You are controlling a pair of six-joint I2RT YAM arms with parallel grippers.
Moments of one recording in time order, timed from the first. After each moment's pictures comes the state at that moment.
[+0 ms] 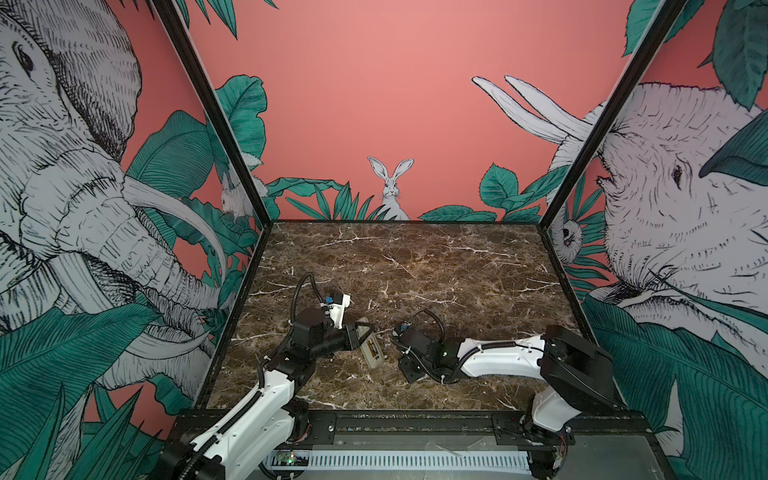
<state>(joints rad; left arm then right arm) -0.41 0.80 0.28 0.08 0.61 -0.69 1.16 1.65 0.83 -0.24 0.09 0.55</state>
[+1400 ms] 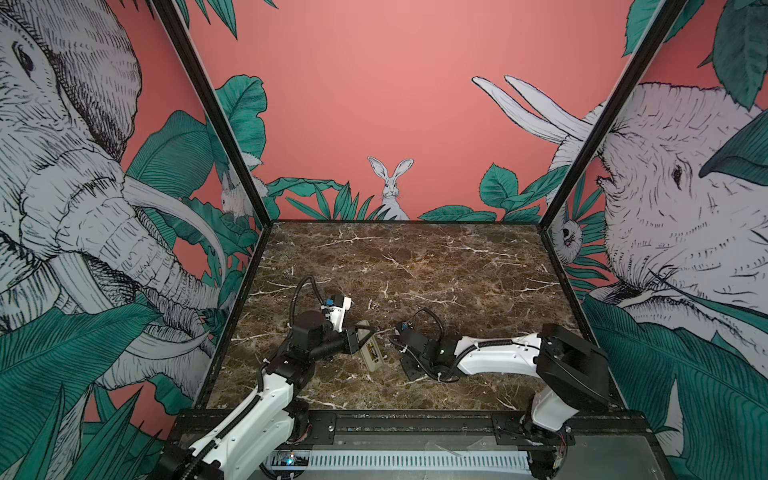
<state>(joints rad) -0.41 0.77 0.25 0.07 0.63 -0.65 1.15 1.66 0.85 -0.31 0.15 0.54</state>
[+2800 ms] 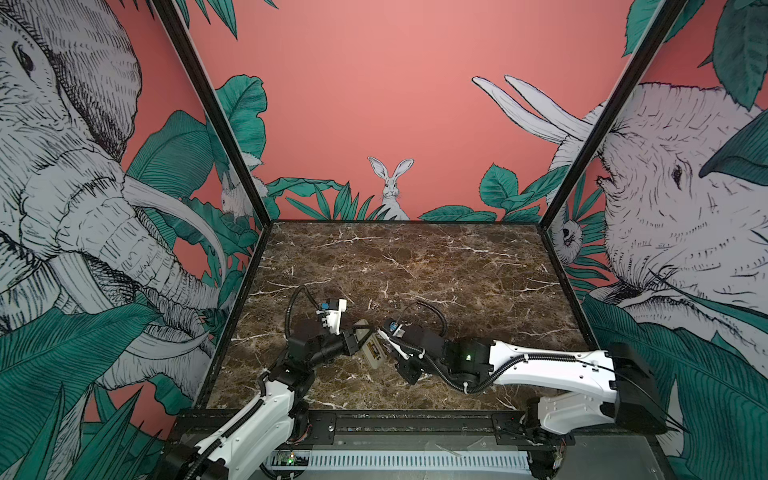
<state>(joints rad) -0.41 0.76 0.12 0.36 0.61 -0.79 1.29 1.40 1.02 -0.43 0.17 0.23</state>
